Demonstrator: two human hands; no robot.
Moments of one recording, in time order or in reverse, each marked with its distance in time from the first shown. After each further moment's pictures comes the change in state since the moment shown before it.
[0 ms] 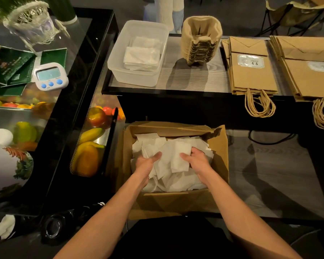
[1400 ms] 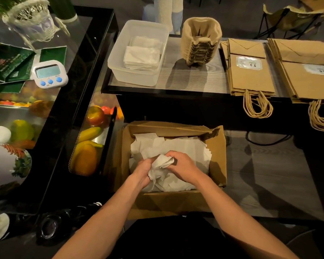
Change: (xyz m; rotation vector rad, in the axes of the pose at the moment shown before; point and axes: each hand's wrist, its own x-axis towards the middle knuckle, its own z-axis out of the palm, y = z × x) left_hand 0.000 -0.005 0.001 -0.218 -0.172 -0.216; right_hand -0.022 -0.010 0.028 -0.679 -0.248 -0.421
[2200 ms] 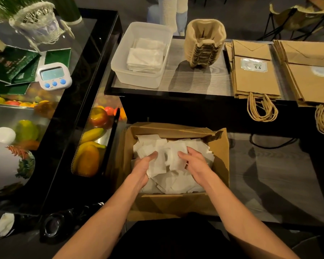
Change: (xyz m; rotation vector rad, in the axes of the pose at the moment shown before) left_hand 0.019 0.006 -0.012 -0.027 0.102 0.138; right_hand 0.003 0.016 -0.018 0.932 0.158 0.351
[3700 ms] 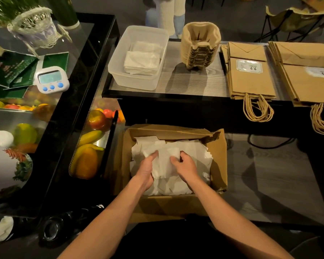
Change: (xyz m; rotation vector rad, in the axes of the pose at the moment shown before) left_hand -0.014 -0.007 0.019 0.040 -0.135 0.013; right_hand 0.005 0.019 0.023 -0.531 0.171 -0.125
